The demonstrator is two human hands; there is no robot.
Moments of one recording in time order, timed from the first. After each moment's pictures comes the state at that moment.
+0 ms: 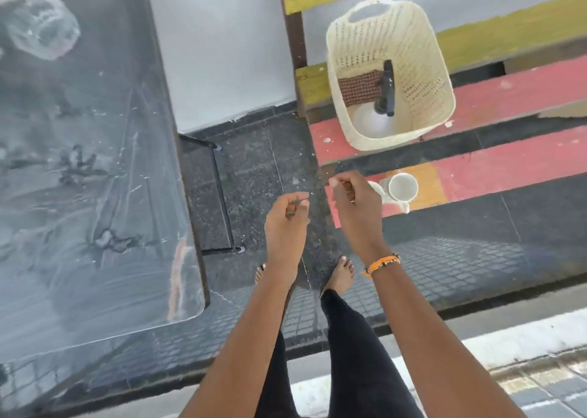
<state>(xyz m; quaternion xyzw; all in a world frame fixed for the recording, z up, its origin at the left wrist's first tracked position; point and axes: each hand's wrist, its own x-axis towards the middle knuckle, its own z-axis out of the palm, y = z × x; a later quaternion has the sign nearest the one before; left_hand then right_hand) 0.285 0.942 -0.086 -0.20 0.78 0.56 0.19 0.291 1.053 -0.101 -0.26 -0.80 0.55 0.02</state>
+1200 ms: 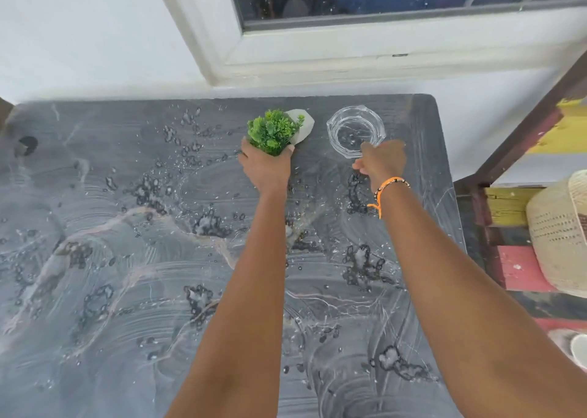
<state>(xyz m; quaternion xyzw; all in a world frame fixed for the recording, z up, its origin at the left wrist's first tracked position) -0.054 0.522 -0.022 -0.34 0.79 0.51 -0.02 -0.070 0.685 -0.048 -0.37 -0.74 0.56 -0.03</state>
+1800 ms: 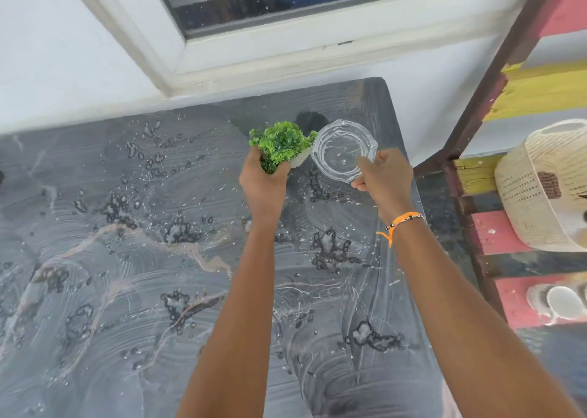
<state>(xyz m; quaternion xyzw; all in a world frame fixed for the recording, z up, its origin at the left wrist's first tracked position) -0.002 0.573 -0.014 -0.16 0.85 0.49 -0.06 0.015 0.740 -0.024 -0.33 -0.75 0.57 0.01</state>
